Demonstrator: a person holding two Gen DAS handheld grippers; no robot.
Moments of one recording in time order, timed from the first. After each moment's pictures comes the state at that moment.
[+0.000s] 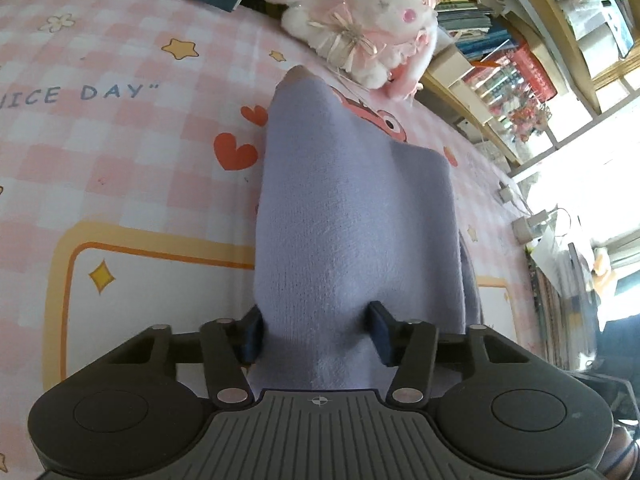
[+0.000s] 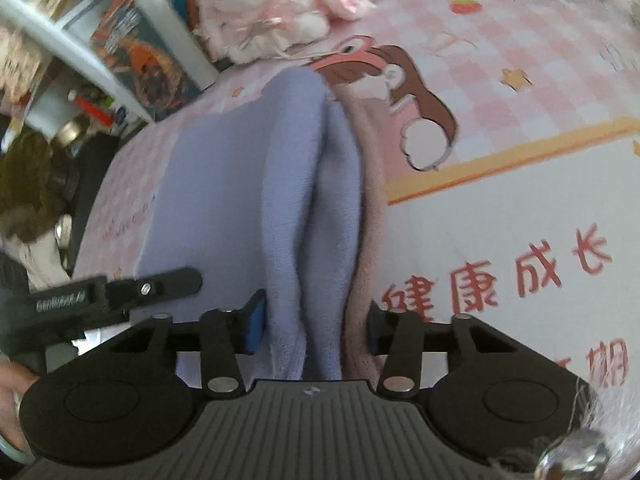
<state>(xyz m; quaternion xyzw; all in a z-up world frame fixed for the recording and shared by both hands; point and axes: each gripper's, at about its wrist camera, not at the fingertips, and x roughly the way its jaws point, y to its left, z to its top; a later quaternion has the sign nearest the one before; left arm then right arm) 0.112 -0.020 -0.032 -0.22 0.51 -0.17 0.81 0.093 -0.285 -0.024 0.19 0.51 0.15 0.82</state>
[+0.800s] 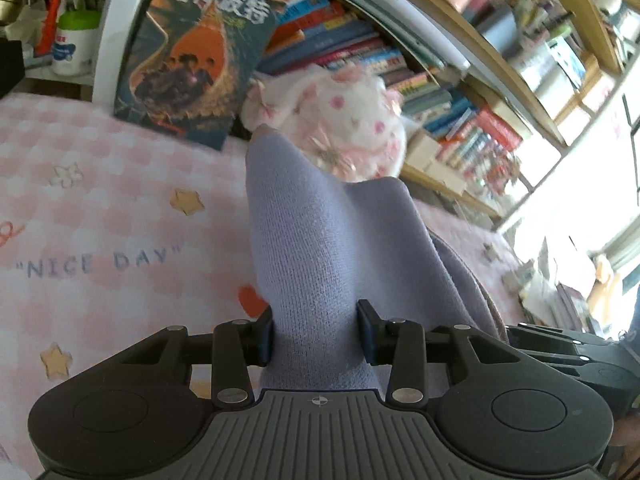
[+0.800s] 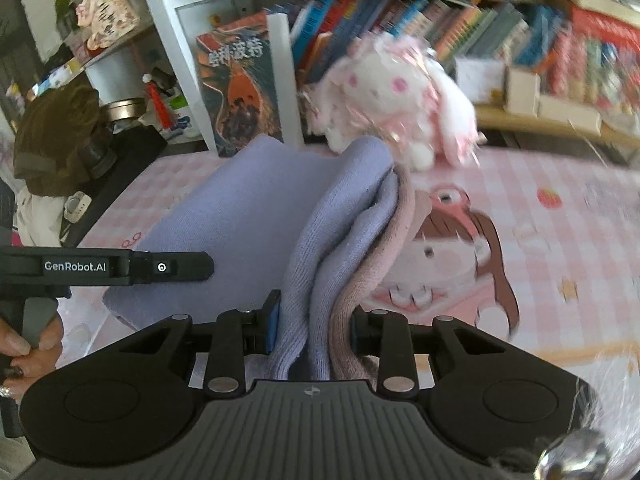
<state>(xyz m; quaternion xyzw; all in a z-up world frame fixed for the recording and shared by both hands) 0.139 0.033 0.024 -0.19 0.39 -0.18 0.88 0.120 -0.212 0.044 0.04 0.39 0.20 0.90</state>
